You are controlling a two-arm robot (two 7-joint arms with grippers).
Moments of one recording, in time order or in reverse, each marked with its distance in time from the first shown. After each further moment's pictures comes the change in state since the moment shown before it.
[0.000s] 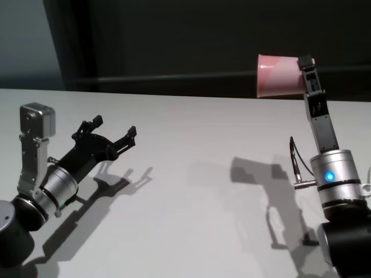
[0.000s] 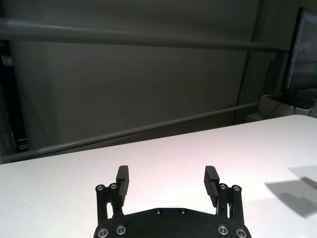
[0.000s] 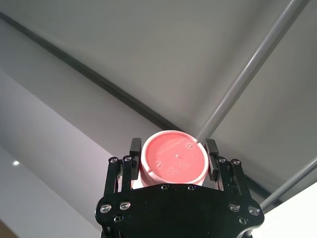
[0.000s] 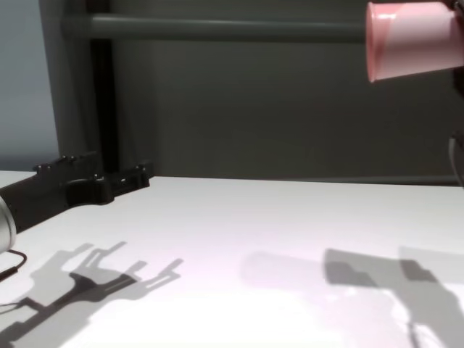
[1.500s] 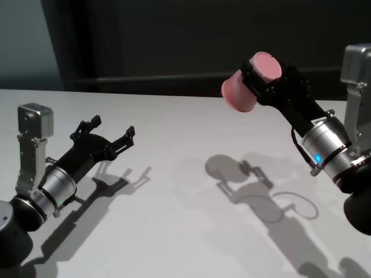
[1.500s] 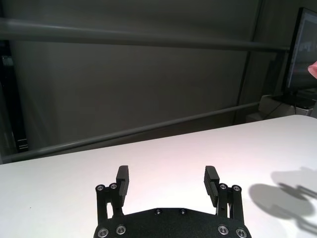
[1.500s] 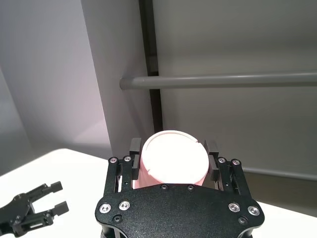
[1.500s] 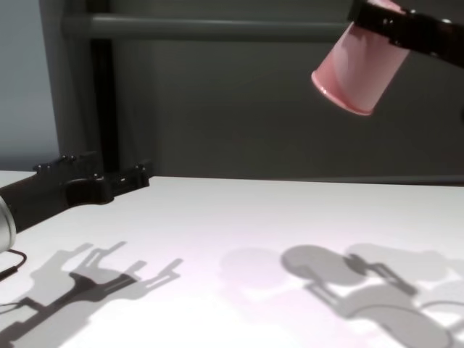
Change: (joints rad) left arm -0.001 0.001 0.001 0.000 -0.001 0.000 0.000; right arm 0.118 0.271 -0.121 -0.163 -0.689 0.246 -0.325
